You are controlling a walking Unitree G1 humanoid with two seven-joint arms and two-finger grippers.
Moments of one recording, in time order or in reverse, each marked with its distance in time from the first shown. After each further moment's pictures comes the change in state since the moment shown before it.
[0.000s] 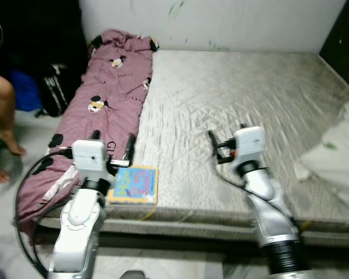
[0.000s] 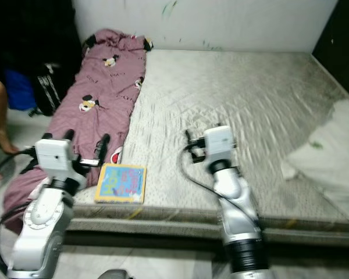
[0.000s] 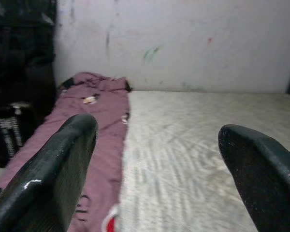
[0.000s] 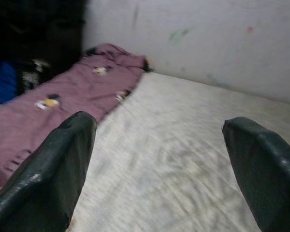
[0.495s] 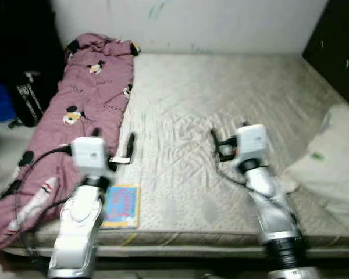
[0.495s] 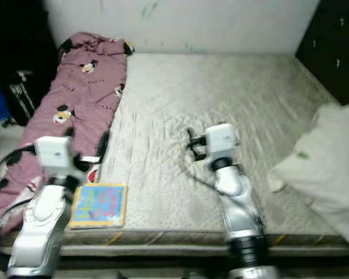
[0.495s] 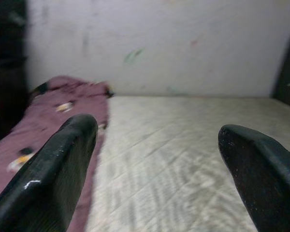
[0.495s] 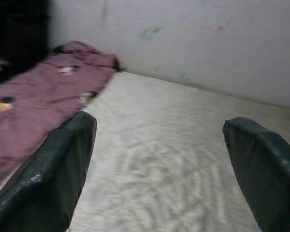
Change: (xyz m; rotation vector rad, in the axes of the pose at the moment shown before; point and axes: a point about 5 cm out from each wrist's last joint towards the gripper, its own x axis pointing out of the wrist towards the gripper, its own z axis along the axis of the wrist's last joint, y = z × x) left arm 0.003 0.000 0.000 0.002 0.006 0.008; right arm 0.000 -0.005 -0.003 -0.006 0.015 -0.012
